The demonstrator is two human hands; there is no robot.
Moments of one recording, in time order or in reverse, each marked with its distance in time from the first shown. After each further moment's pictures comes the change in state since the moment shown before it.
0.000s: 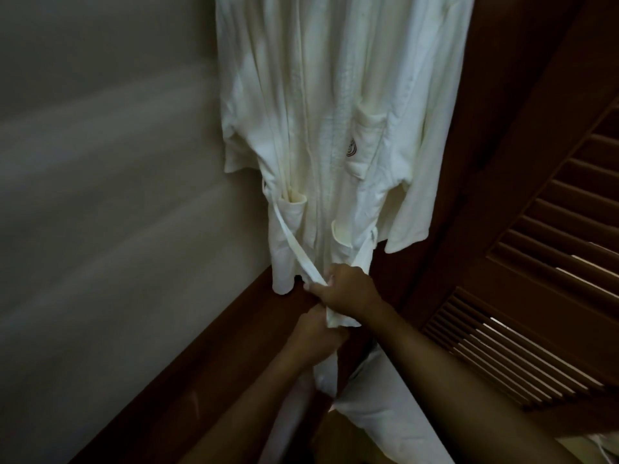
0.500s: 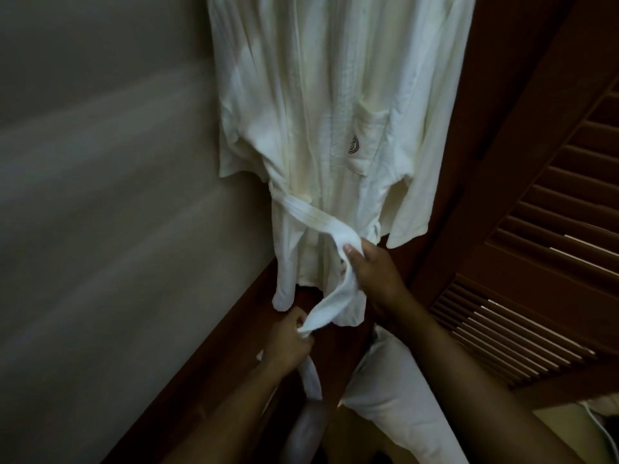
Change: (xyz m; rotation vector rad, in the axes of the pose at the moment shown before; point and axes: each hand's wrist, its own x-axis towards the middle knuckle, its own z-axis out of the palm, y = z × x) left_hand 0.007 -0.098 -0.040 -0.065 -0.076 0.036; right_hand -0.015 -0.020 -0.021 0.655 0.275 0.027
